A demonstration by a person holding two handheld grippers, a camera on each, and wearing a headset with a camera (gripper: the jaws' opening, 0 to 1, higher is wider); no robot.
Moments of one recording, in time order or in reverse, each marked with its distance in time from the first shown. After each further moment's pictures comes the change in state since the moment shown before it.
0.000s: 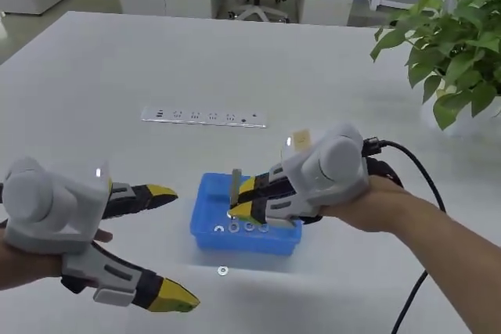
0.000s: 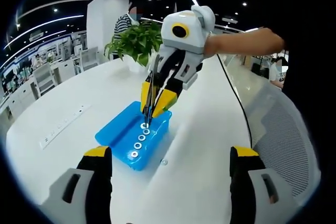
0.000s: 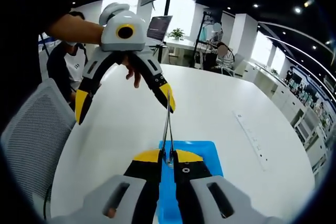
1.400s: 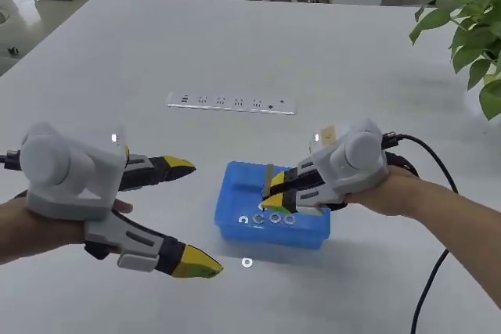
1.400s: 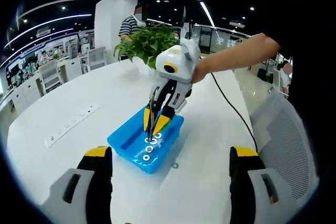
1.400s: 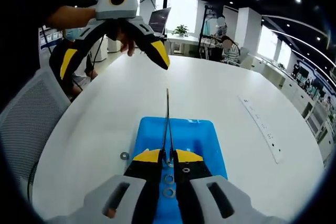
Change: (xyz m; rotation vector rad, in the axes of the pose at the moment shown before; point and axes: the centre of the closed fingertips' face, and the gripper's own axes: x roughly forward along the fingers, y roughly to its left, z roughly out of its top) left arm -0.004 0.025 0.010 -0.042 -0.018 0.043; right arm 0.035 -0.026 -0.057 0.029 0.010 0.082
